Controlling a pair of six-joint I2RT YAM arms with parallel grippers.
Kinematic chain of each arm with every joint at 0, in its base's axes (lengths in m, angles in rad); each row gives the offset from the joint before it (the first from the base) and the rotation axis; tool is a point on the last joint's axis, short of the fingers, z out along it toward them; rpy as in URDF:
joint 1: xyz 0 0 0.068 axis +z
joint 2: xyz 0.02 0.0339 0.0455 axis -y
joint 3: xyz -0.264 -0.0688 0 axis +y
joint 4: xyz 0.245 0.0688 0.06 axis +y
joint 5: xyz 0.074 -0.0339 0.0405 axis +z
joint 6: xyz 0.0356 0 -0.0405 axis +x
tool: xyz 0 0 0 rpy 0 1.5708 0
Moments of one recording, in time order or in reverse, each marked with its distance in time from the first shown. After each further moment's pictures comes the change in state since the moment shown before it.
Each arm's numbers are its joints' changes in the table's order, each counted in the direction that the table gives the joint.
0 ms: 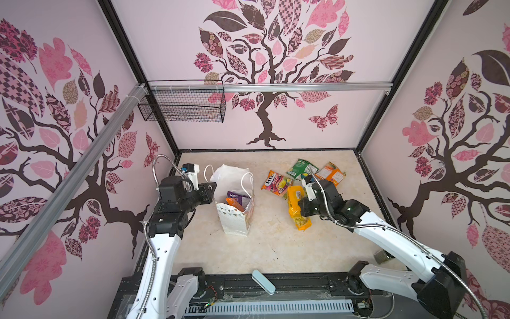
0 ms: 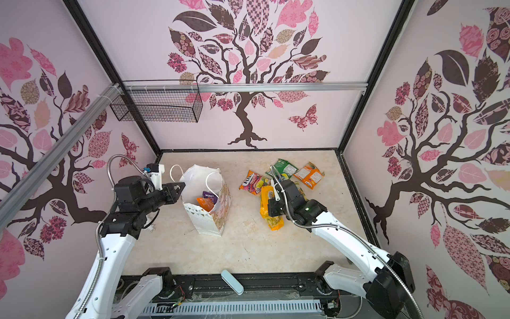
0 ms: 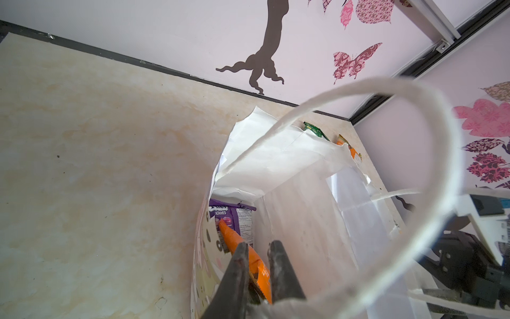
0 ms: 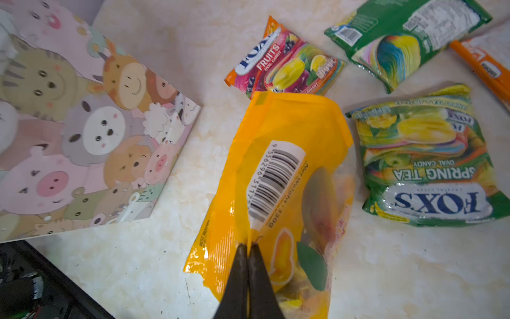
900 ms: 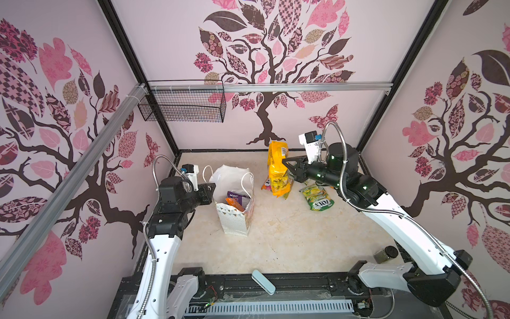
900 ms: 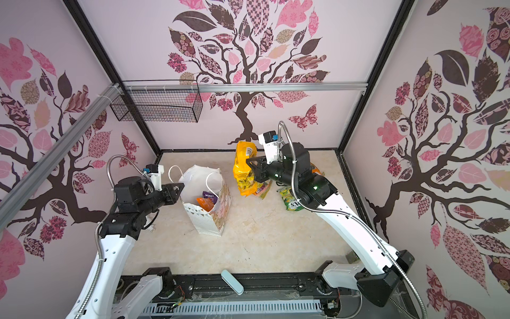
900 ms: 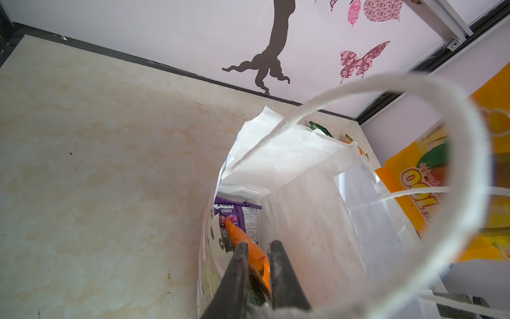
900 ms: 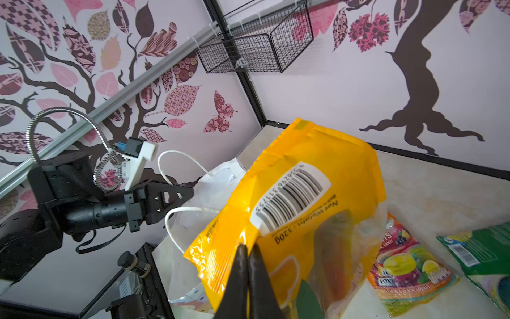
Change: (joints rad) left arm 0.000 0.008 0.001 0.013 0.023 0.008; right arm -0.001 -0.129 -0.515 -0.156 0.275 -0.034
